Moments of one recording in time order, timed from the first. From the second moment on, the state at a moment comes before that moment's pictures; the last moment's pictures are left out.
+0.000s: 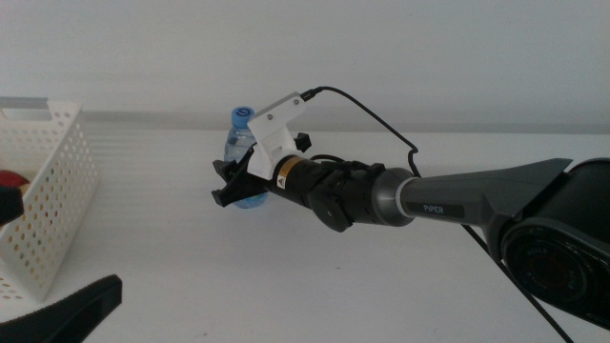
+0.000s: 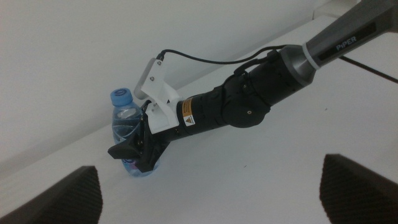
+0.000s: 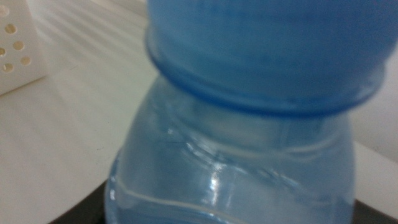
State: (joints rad) left arm -0.64 0.37 -0.61 0.01 0.64 0.03; right arm 0.69 2.39 -1.60 -0.12 -0.32 0.06
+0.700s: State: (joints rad) left arm -0.64 0.37 -0.61 0.01 0.64 0.03; right arm 0.70 2.09 -1.43 -0.05 0.28 0.12
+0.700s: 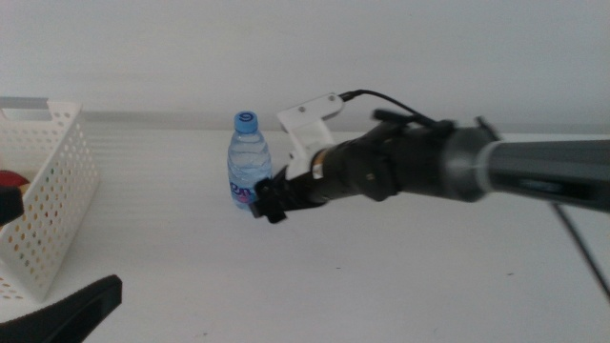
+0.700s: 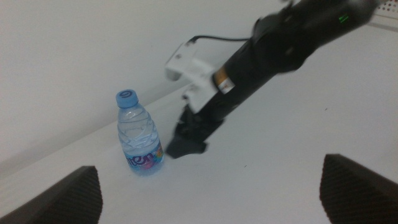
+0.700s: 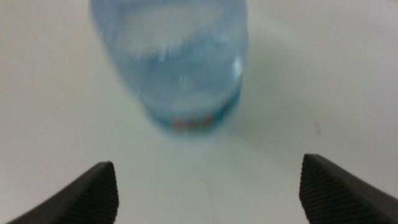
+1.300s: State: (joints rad) left arm -0.64 0.37 -0.61 0.01 0.64 0.03; right arm 0.70 1.14 -1.18 0.00 0.88 -0.03
